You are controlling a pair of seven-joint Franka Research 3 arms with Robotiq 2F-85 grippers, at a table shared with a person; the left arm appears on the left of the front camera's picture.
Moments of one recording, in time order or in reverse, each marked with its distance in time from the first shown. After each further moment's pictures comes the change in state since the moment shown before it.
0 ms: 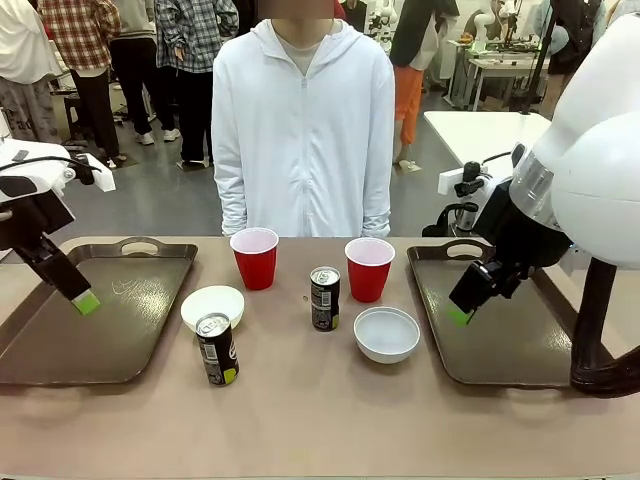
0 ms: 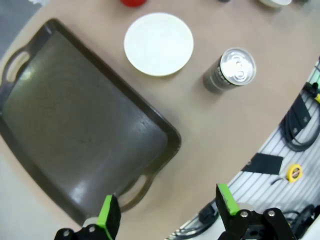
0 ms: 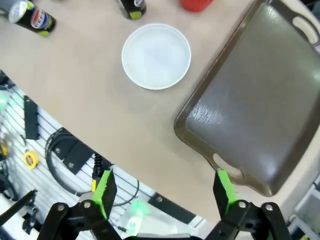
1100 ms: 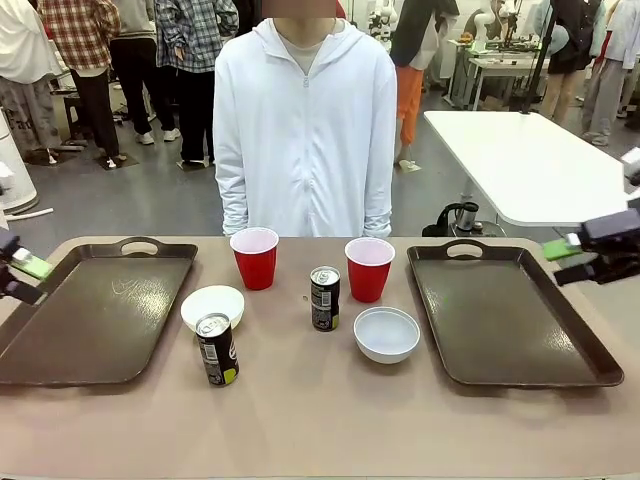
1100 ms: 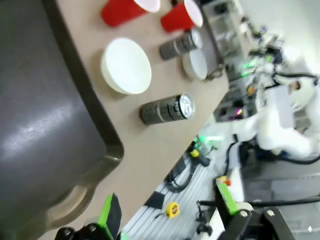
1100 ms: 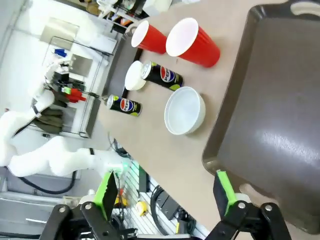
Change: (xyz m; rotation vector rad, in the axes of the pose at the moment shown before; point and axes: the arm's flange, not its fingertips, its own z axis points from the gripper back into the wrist) left arm -0.090 0.160 -0.043 -0.806 -0.235 0.465; right arm -0.102 -0.216 -0.028 0.762 -0.409 -0.433
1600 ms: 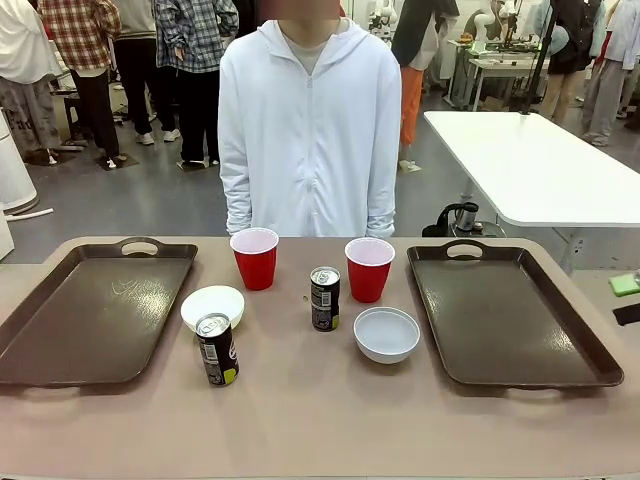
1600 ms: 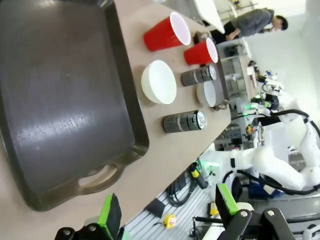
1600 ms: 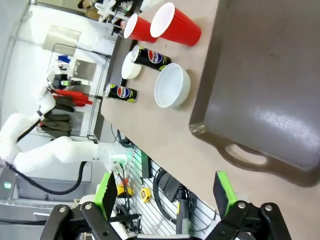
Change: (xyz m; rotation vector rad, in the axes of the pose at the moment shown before) left arm -0.043 0.034 0.077 0.022 -0.170 0.137; right arm -0.049 -0.033 0.047 0.012 0.002 -0.078
